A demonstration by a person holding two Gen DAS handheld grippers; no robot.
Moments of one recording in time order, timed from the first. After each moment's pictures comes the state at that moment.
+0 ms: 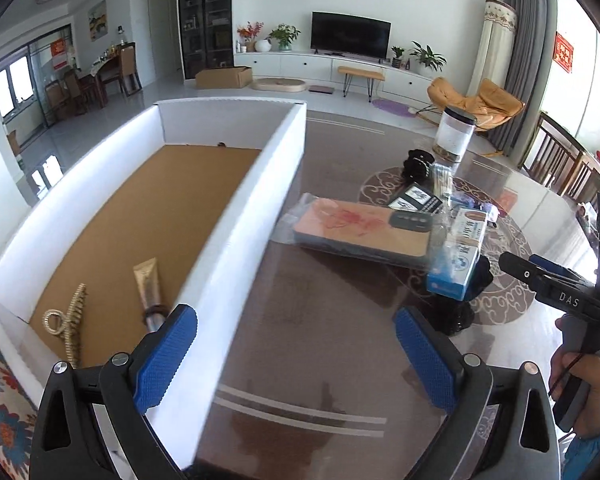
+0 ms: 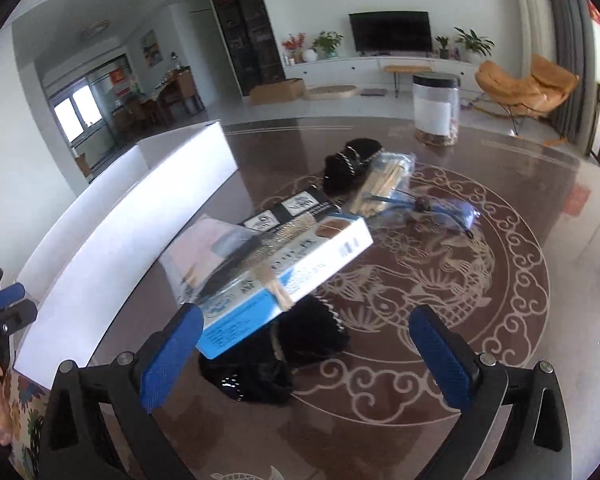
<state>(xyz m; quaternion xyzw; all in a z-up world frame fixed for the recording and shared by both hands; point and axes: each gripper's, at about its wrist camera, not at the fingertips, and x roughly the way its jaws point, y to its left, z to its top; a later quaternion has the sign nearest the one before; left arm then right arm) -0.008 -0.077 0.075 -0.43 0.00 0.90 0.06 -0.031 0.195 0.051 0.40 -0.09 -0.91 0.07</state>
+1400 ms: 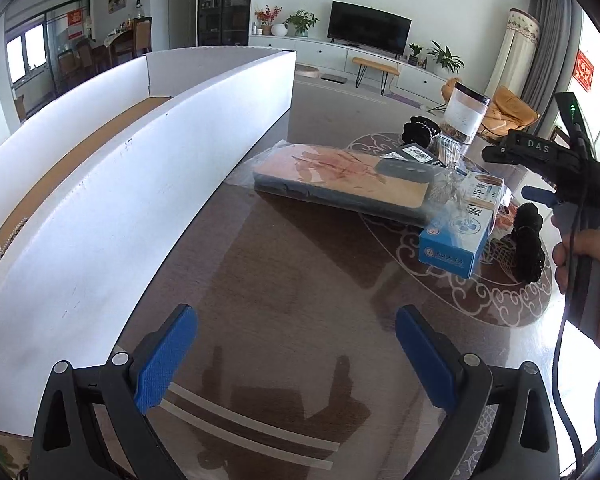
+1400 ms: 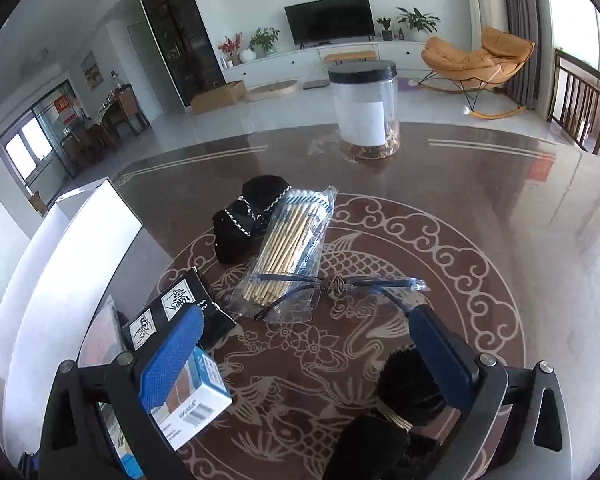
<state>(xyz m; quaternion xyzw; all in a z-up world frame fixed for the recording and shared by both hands) -0.008 -0.041 -0.002 -0.43 -0.04 0.90 0.04 -0.127 0.243 0.052 0.43 -0.12 -0.90 -0.01</state>
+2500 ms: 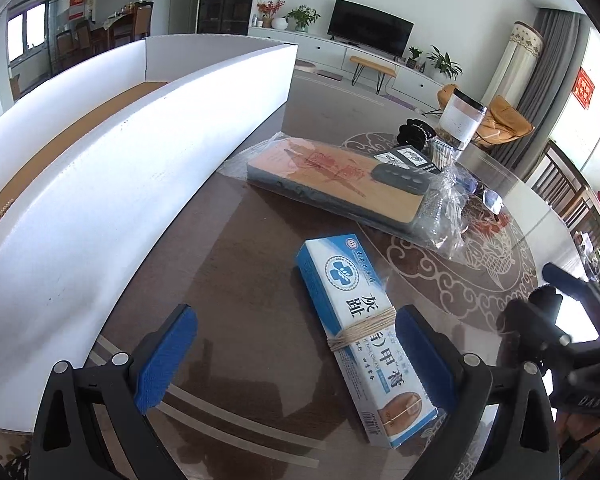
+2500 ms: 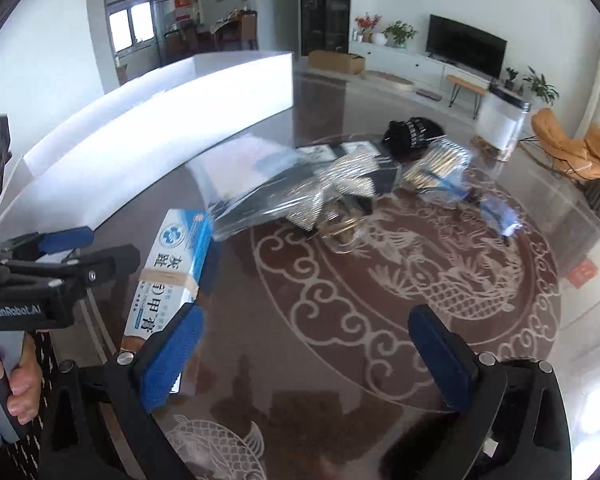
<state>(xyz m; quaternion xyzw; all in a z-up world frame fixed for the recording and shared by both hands) -0.012 -0.036 -0.005 -0.45 -0.07 0.89 0.06 0.022 0.151 0.040 0.40 0.06 -0.90 0.13</state>
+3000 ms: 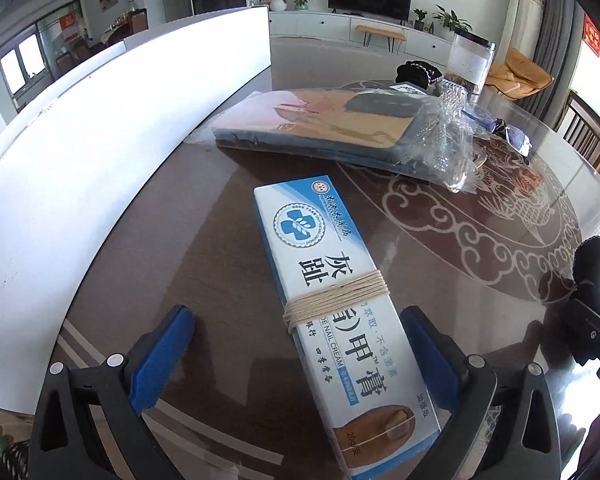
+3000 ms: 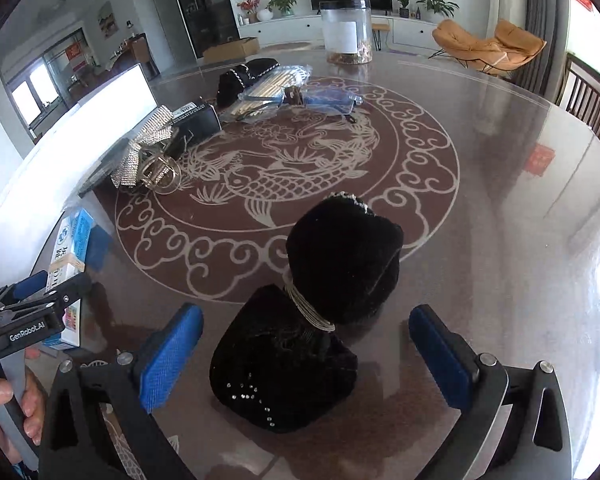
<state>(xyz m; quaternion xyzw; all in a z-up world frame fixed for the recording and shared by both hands) -0.017 0.015 -0.038 -0.48 0.01 0.88 0.01 0.042 0.261 -0.007 0.47 -0.06 -0.88 0.01</state>
